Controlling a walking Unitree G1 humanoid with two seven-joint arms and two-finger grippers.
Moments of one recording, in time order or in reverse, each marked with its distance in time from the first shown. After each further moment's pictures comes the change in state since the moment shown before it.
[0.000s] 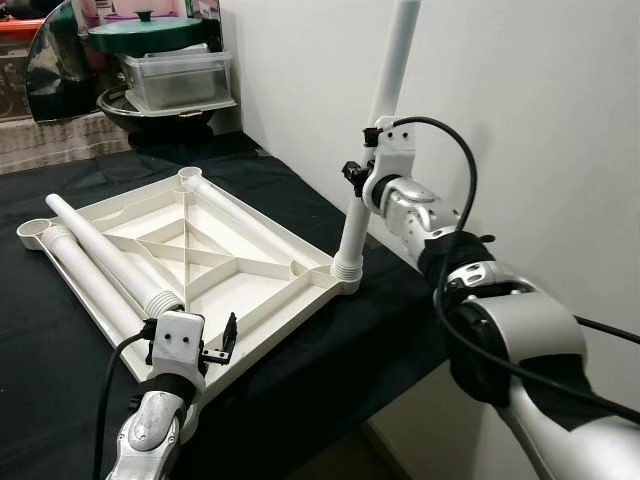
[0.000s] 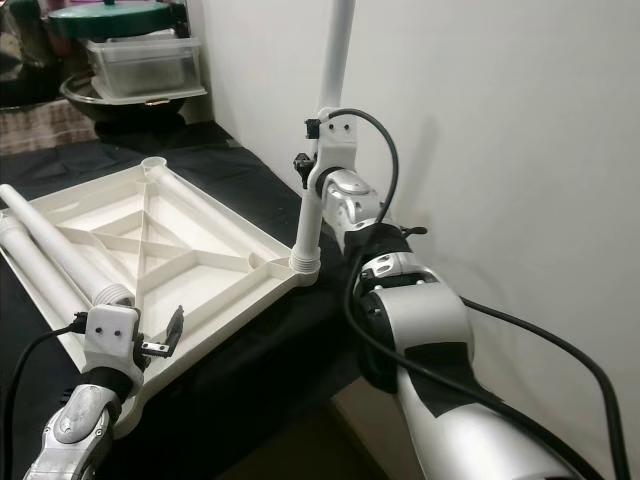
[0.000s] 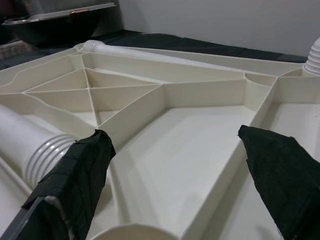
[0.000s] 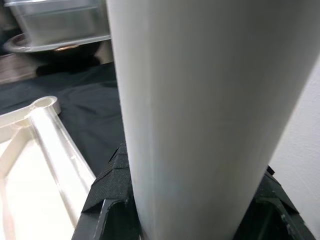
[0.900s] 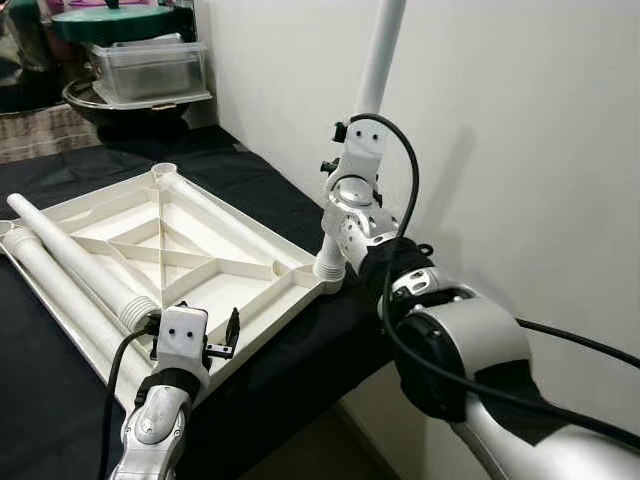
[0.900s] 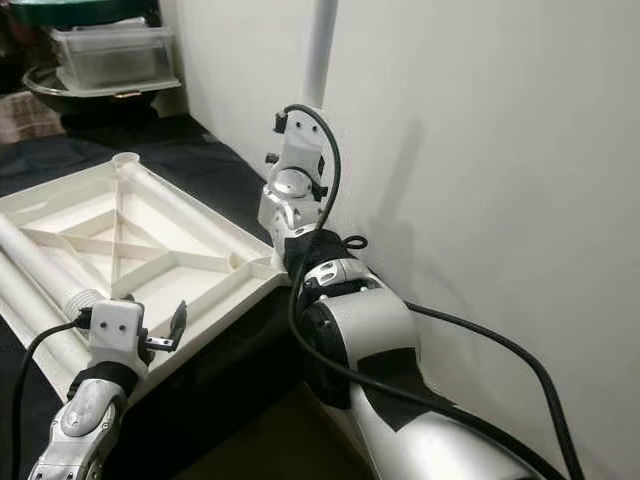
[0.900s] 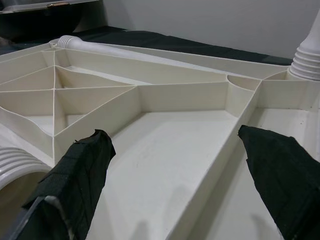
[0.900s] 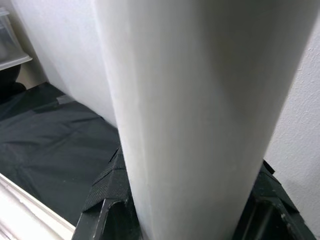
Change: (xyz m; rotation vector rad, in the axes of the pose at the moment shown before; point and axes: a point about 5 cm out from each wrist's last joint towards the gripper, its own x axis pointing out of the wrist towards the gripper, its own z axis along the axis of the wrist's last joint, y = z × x) left arm 0.004 -0.003 -0.001 -0.011 -0.001 0.018; right arm -0.009 0.056 0.000 0.133 -0.045 -0.251
